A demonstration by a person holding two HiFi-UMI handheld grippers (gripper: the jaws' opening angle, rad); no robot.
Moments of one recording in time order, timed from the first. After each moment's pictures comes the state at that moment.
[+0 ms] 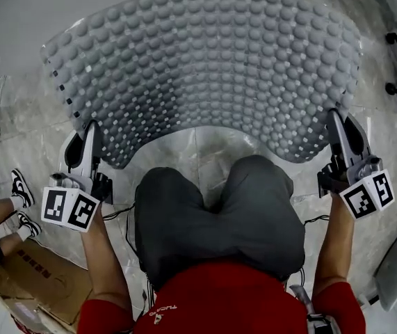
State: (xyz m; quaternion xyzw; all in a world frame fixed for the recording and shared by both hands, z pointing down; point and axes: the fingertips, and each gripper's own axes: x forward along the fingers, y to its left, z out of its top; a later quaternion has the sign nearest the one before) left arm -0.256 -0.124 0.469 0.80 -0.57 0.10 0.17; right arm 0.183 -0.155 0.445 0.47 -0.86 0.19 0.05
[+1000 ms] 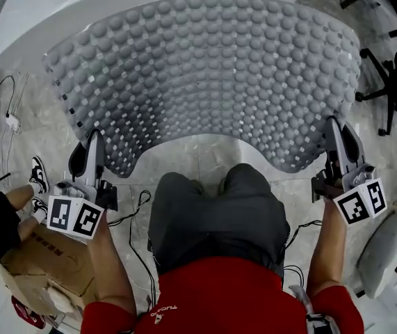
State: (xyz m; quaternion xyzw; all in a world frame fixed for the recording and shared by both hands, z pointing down) left arm -0.252 -0.122 0.465 0.80 -0.58 0.07 0.17; right arm 0.188 -0.156 0.441 0.49 -0.85 0.18 0.01
